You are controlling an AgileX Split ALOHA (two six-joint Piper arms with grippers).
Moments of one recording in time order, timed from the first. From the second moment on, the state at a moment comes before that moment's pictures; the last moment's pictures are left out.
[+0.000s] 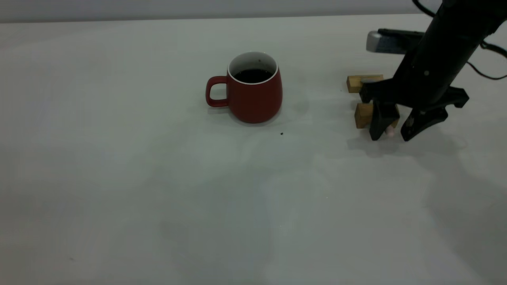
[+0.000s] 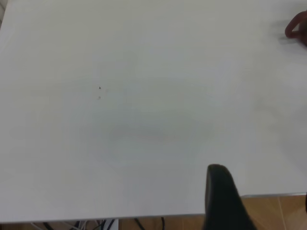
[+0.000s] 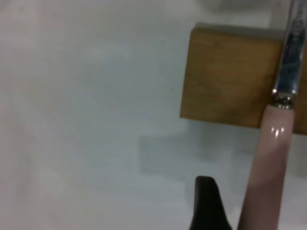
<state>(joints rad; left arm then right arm) -0.01 -0.02 -0.49 0.01 1.13 0.02 0.19 2.35 -1.23 0.39 0.41 -0.26</state>
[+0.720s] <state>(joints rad) -0.01 -0.02 -0.49 0.01 1.13 0.02 0.19 2.25 -1.25 0.42 0.54 -0.27</state>
